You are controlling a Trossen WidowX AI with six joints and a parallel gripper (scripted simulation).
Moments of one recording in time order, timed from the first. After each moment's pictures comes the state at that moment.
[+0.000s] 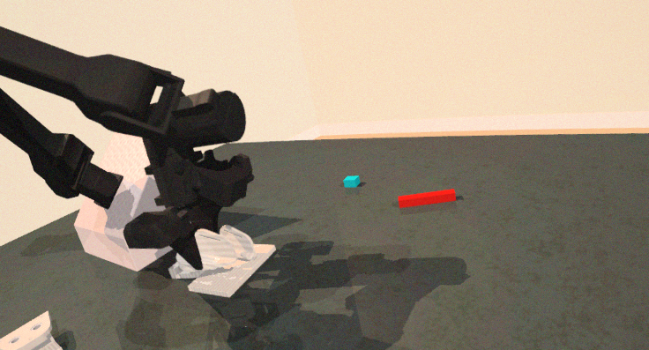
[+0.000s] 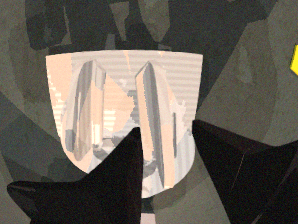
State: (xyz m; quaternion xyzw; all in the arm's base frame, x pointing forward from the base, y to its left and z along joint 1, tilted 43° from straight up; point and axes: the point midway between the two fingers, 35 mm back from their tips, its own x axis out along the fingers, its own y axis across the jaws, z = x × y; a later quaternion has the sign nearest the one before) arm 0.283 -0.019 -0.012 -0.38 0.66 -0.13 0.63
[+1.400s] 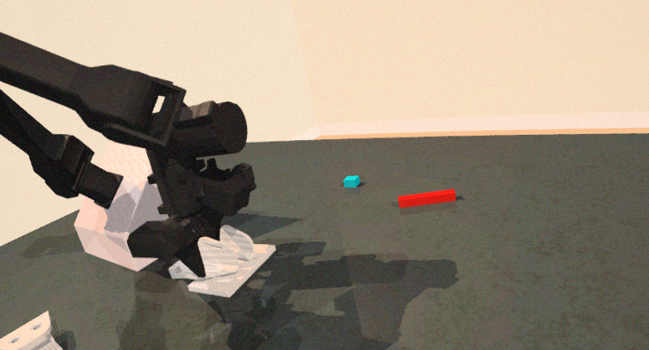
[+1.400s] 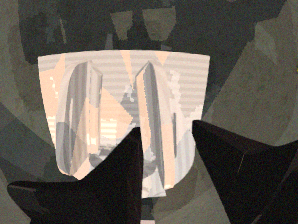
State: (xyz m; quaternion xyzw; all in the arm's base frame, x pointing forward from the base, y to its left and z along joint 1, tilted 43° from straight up) arm 0.285 -0.027 -0.021 -0.39 0.66 -0.13 0.63
